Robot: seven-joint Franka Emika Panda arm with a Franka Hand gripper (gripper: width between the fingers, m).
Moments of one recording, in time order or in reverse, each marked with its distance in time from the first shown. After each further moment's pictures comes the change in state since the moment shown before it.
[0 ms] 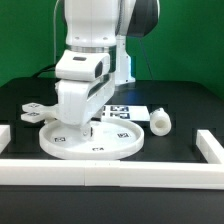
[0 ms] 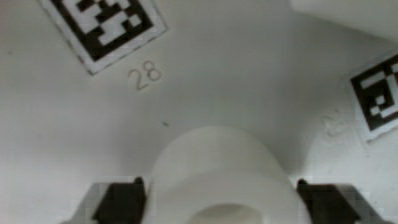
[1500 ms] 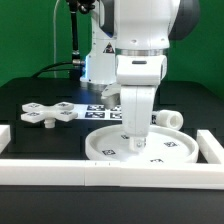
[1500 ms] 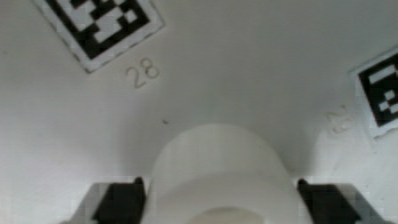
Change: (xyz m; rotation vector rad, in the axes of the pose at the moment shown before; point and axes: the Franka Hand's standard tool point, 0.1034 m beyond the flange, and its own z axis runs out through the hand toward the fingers) arm 0.103 0.022 -0.003 -0.048 0.051 -0.122
